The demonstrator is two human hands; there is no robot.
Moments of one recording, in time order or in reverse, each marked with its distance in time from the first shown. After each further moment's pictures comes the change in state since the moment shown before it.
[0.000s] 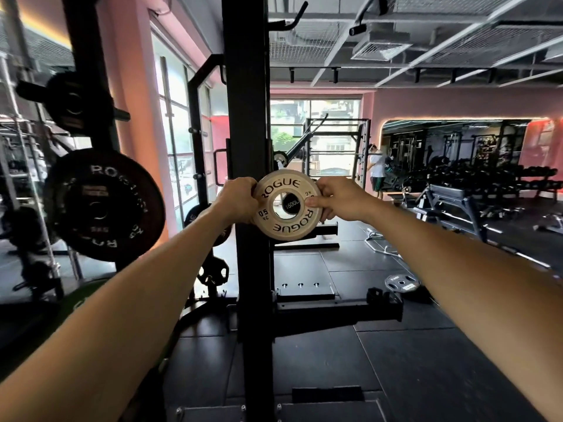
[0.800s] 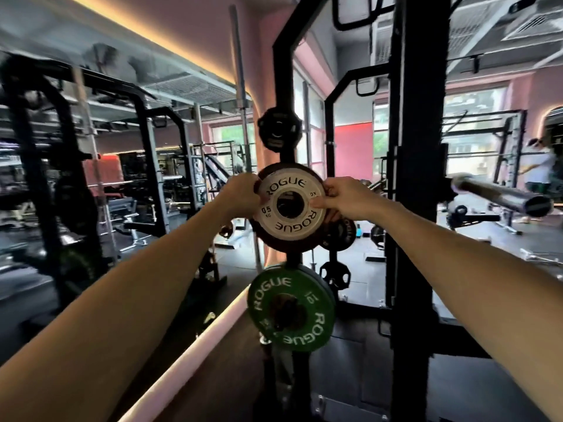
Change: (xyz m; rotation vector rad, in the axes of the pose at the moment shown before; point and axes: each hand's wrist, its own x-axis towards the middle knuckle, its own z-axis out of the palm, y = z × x) left_hand -0.180 -0.244 -0.316 0.403 0.134 -0.194; right_hand 0.027 -0.316 0.275 0.114 -0.162 -0.291
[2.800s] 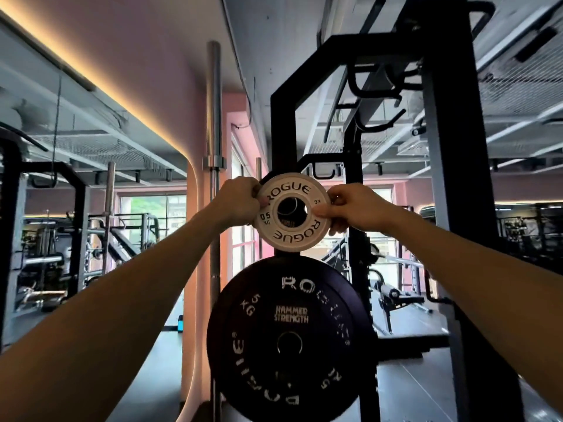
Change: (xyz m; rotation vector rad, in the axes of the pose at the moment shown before) left_hand 0.437 -0.219 0.053 -0.425 0.201 0.367; right_hand 0.425 0.040 0.034 -0.176 0.310 0.009
